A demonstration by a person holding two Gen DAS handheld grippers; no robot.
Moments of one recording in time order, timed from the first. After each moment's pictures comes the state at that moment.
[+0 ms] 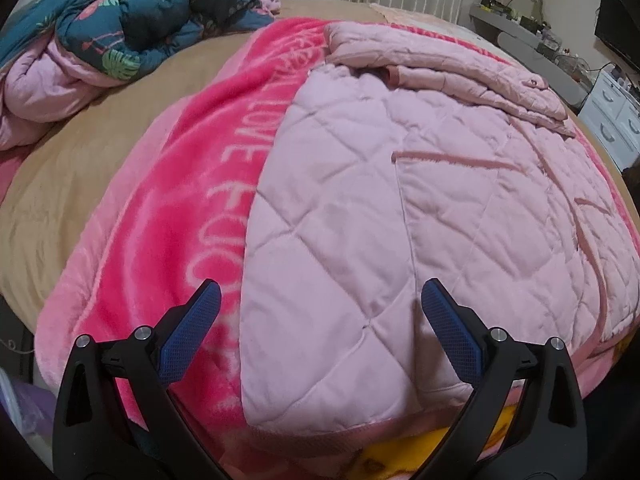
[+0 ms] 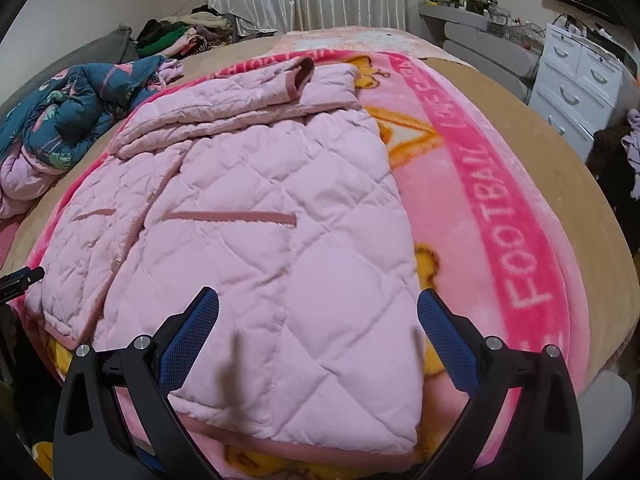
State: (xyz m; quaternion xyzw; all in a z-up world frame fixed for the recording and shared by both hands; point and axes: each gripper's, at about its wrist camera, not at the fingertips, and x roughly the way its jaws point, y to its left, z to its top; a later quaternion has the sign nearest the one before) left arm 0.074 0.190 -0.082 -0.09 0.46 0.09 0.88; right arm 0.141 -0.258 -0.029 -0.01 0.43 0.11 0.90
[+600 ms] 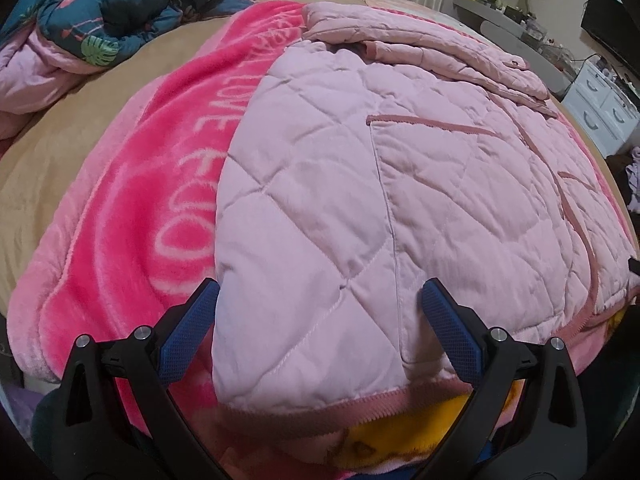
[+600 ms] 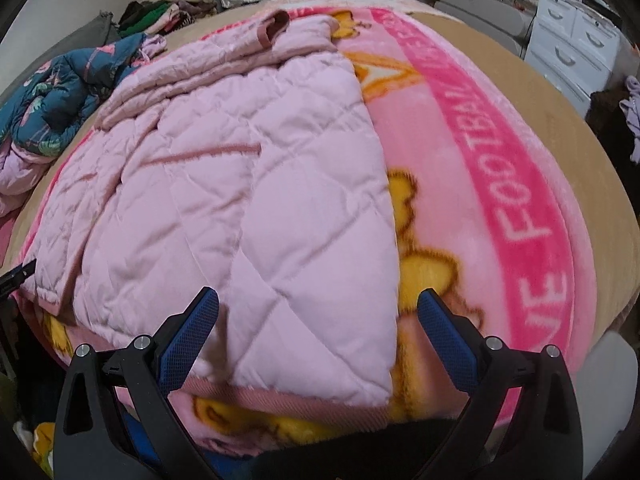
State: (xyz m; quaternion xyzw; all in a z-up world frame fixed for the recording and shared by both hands) left arm 0.065 0.183 -0.094 -0.10 0.47 0.05 0.87; right arm 0.125 -0.283 -0.062 0.00 0.50 0.11 0.86
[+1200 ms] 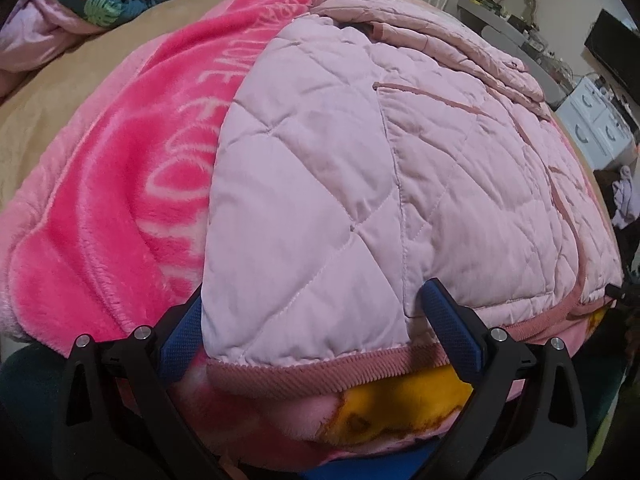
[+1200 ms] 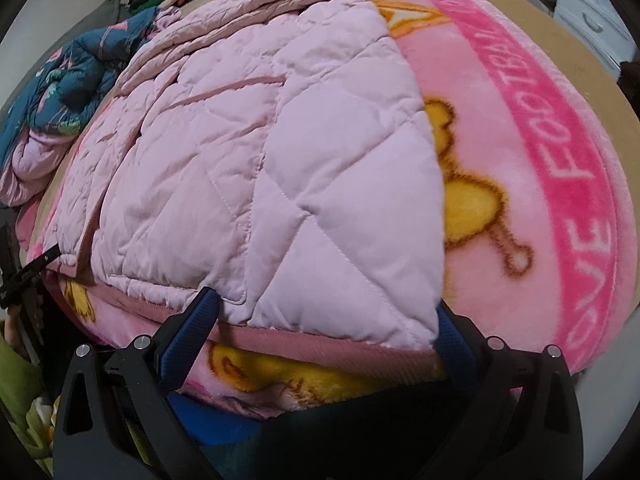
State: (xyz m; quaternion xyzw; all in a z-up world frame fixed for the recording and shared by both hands) left arm 0.049 0.191 -0.111 -0.16 0.49 0.03 0.86; right arm 0.116 -0.279 -0.080 0.03 0.56 0.16 0.81
